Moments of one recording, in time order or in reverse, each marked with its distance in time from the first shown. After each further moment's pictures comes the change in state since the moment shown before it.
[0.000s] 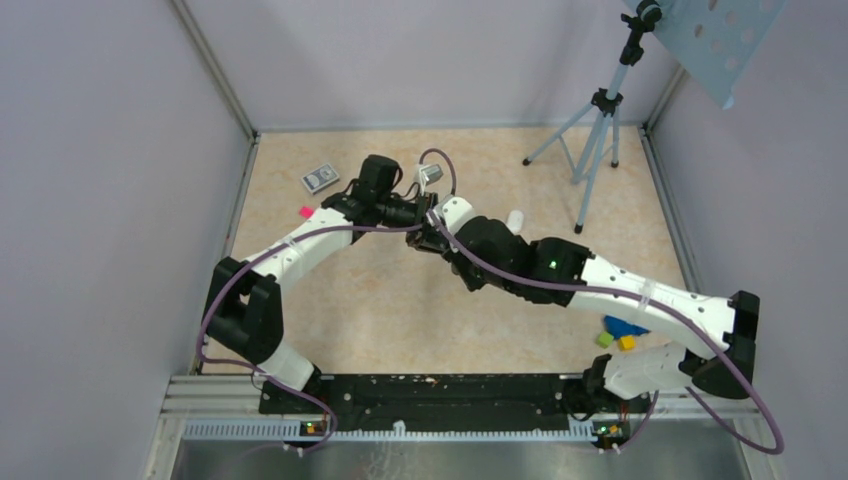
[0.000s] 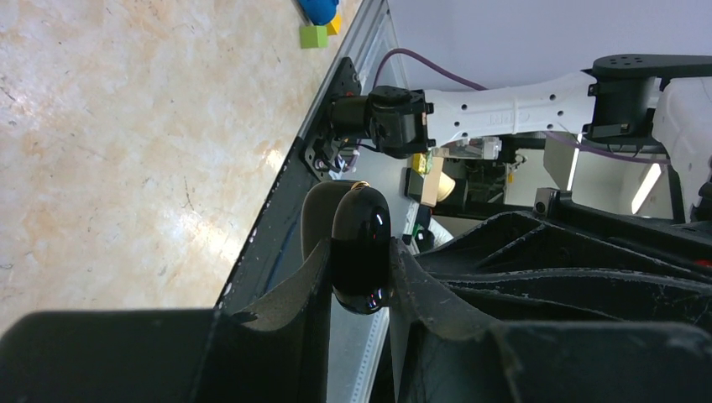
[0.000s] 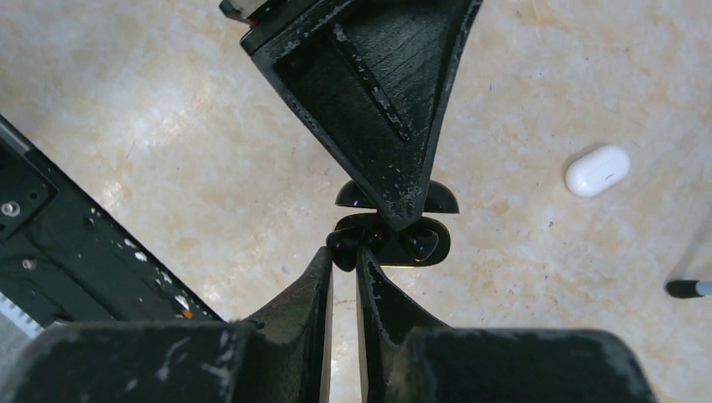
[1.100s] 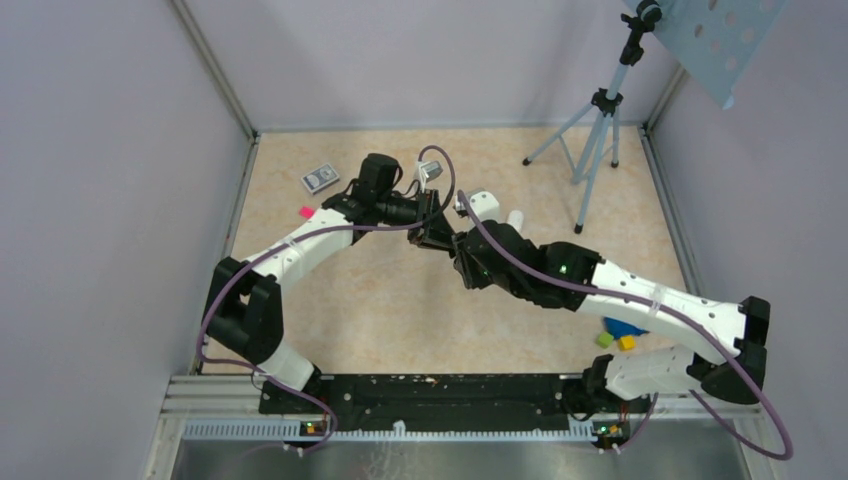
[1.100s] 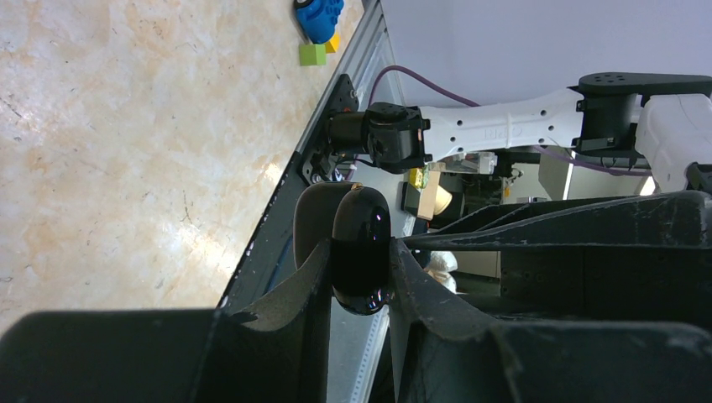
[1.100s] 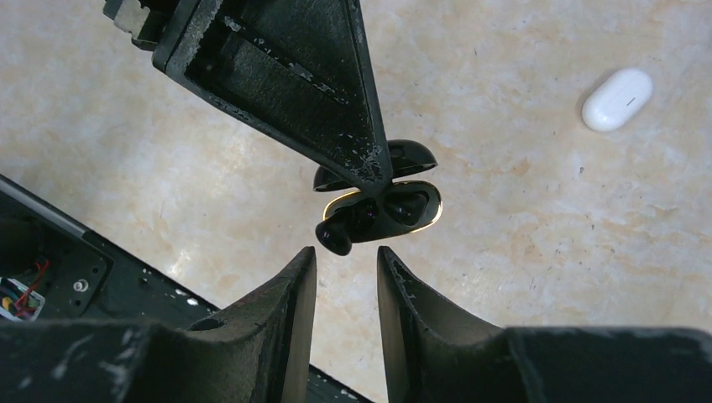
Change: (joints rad) left arm 0.000 0.000 -0.003 0.051 -0.023 -0.054; right arm 0.001 -0.059 -0.039 -0.008 0.092 0.260
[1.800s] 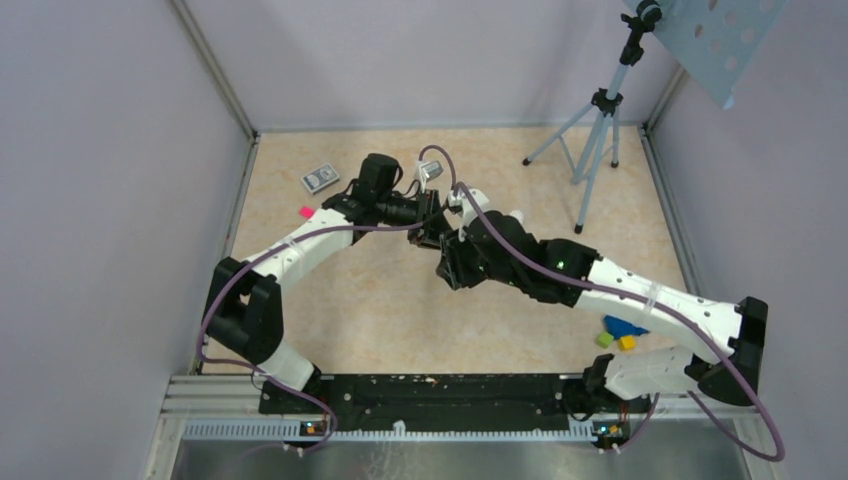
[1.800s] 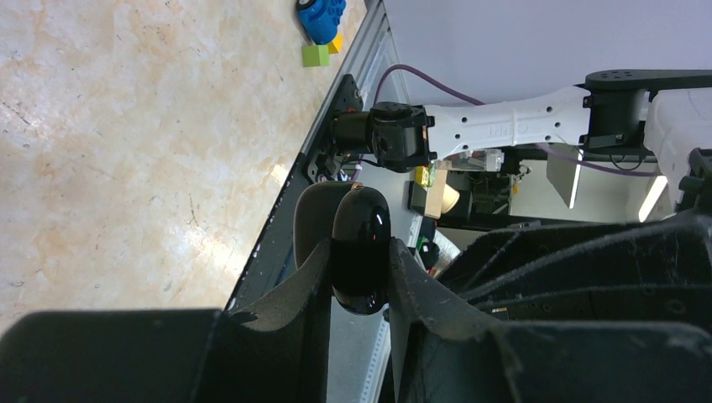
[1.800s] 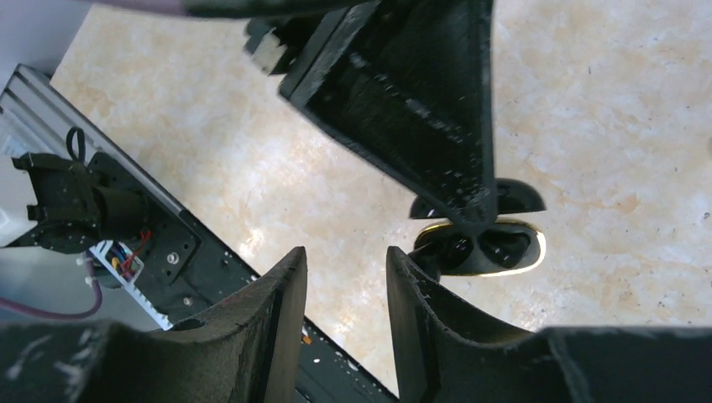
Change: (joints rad) left arm 0.000 0.000 0.000 0.000 0.001 0.027; right arm -0.066 0.018 -0.028 0.140 -0.254 -0.001
